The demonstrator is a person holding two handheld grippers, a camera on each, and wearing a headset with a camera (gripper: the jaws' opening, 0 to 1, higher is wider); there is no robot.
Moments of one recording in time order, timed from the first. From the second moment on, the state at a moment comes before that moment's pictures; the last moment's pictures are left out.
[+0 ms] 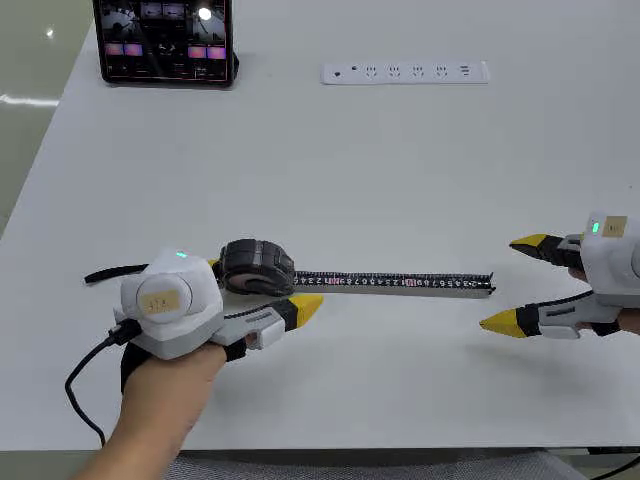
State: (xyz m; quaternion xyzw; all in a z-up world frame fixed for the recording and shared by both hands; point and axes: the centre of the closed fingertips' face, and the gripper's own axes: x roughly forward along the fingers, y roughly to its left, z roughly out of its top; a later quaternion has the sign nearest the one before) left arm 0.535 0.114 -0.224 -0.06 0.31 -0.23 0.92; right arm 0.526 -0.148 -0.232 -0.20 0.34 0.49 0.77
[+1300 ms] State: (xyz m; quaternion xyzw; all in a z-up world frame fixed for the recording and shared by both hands) left arm 0.557 0.134 -0.236 -0.07 0.32 -0.09 0.94; right arm 0.536 -0.137 -0.244 -0.25 0.34 0.55 0.72
